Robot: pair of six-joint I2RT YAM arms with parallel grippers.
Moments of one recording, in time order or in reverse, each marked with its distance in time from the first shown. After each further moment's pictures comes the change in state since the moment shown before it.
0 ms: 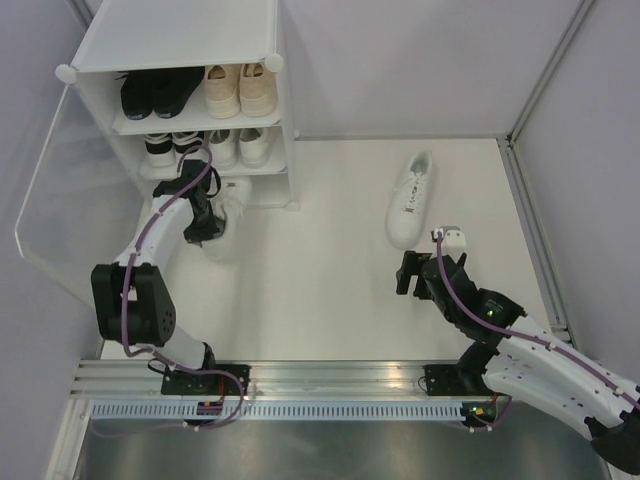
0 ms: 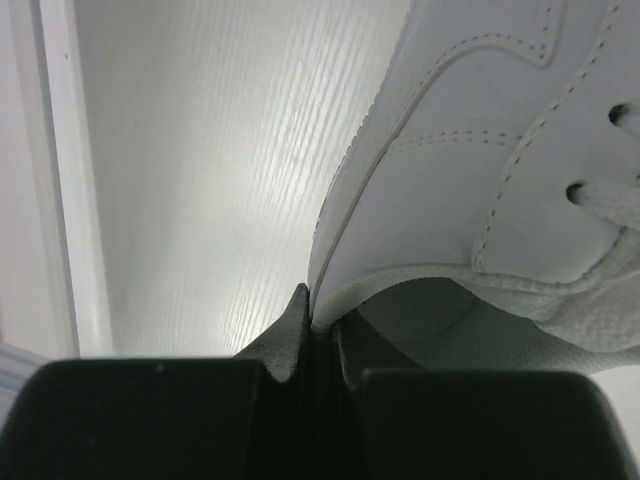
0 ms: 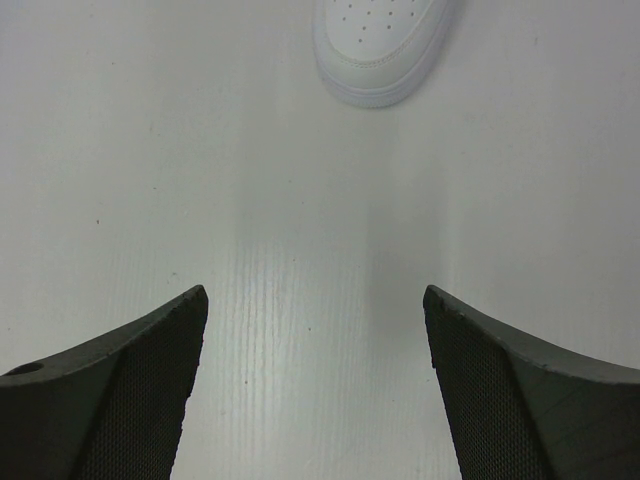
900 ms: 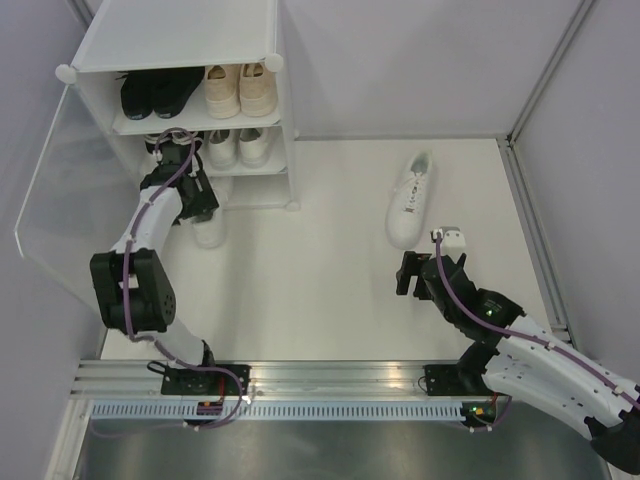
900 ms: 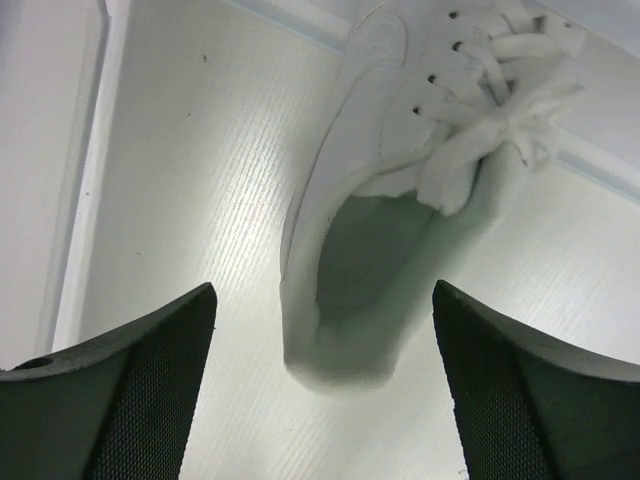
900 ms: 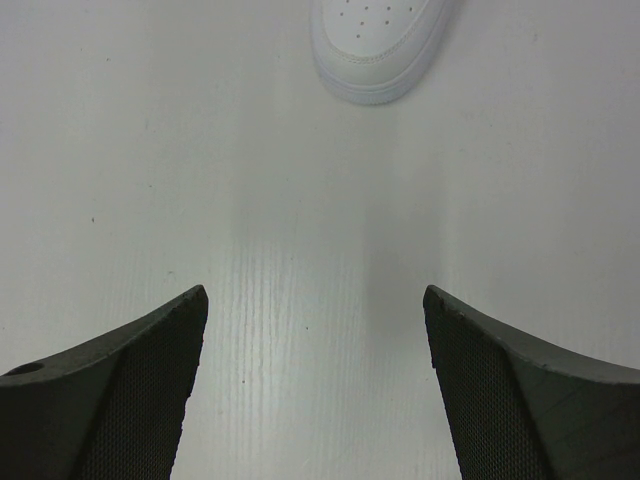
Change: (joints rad) left arm 0.117 0.165 0.140 0.235 0.035 -0.018; right arm 0.000 -0.001 -0.006 0.001 0.000 0.000
